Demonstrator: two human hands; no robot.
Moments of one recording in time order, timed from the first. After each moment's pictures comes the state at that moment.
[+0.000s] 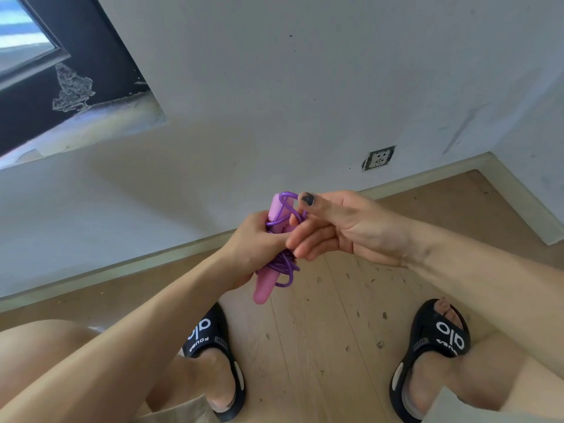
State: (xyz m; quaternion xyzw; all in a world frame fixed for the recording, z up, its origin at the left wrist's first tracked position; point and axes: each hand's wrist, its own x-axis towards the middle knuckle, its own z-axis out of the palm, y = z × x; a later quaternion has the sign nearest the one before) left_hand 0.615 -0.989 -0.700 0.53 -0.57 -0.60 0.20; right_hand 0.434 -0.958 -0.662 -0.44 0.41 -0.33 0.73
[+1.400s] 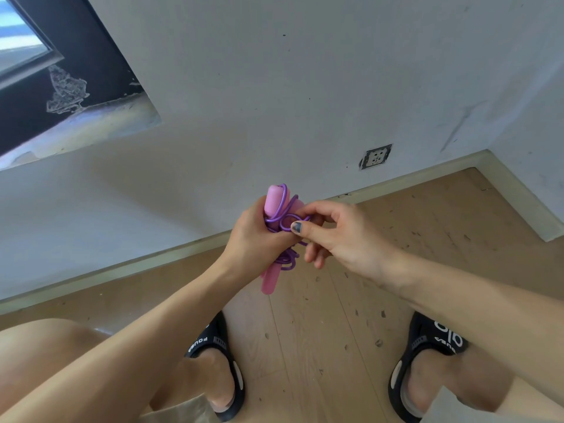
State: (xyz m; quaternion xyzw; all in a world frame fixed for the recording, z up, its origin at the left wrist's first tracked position) left_hand 0.606 -0.985 -0.704 0.52 -0.64 -0.49 0.29; right_hand 0.445 -0.946 -0.696 -0.49 0.53 -0.41 0.55
